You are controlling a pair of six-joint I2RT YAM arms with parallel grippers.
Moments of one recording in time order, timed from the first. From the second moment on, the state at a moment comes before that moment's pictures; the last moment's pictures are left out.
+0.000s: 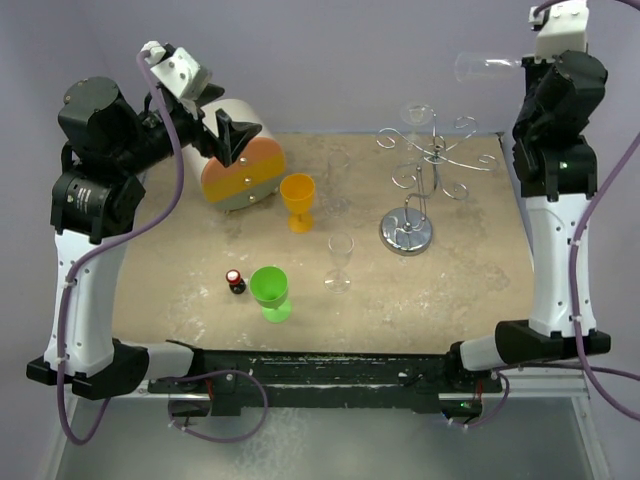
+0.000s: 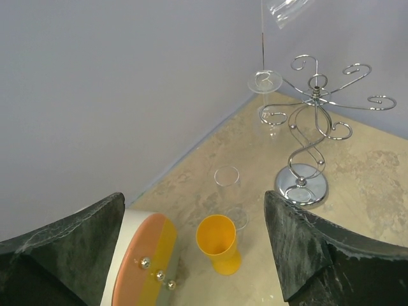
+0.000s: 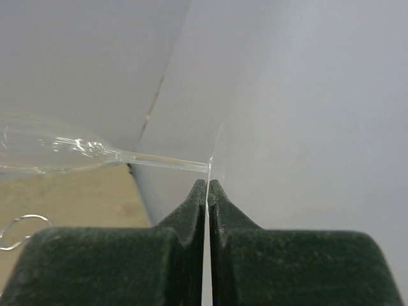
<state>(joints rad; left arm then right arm) -0.28 1.31 2.02 -0.68 0.50 0.17 0.06 1.42 2.02 -0.50 0.57 -0.46</state>
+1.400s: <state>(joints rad) -0.27 1.28 1.98 -0.68 0.51 0.19 0.22 1.51 1.74 -0.27 0.53 -1.42</state>
